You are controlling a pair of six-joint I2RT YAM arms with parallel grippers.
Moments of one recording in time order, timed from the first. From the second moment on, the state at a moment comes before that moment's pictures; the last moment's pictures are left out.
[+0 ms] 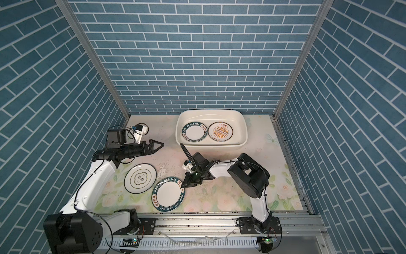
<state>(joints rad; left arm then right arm) 0.05 1.16 0.99 -0.58 0.78 -0.23 0.93 1.93 1.01 -0.07 -0.76 0.69</state>
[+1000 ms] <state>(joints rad) 0.15 1.09 1.04 -0.60 0.83 -0.21 0.82 1.73 1.20 -0.37 -0.83 0.60</state>
